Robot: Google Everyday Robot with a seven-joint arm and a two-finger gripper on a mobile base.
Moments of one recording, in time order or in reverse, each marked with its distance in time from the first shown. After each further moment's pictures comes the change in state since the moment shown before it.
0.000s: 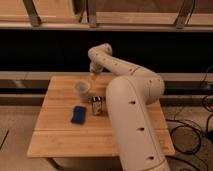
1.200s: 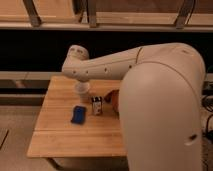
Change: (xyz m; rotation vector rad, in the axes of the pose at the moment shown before) arm -0.015 0.134 -0.154 0.235 0.154 -0.098
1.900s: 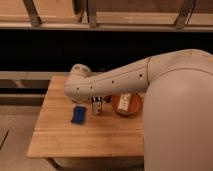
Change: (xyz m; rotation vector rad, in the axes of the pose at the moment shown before) arm -0.017 0.127 0.000 -0.285 -0.158 0.155
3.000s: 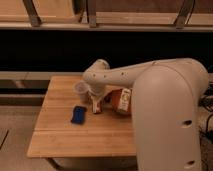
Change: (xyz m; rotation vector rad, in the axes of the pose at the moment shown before) arm 0.081 -0.092 0.052 -0.053 0.197 0.079
